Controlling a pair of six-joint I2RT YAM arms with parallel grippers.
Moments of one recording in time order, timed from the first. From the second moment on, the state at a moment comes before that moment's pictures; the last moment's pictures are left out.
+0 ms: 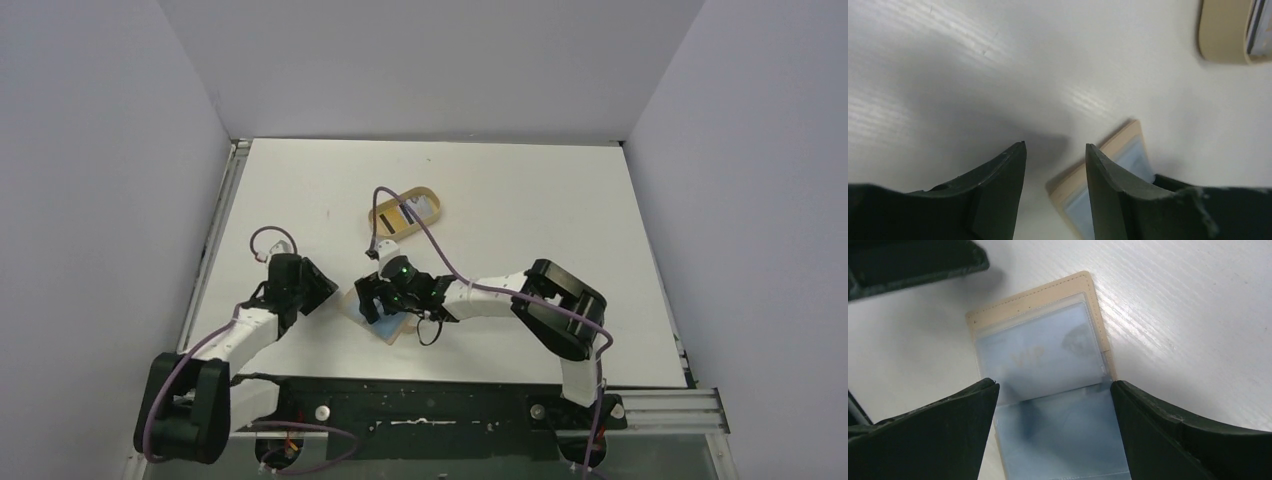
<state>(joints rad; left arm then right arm) -0.22 1.10 0.34 -0.08 -0.08 -0.85 1.05 1.93 1.09 0.12 0.10 0.40</state>
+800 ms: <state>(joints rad) -0.14 1.47 0.40 0.31 0.48 -0.83 0.92 1.91 1.00 0.30 -0.23 0.43</state>
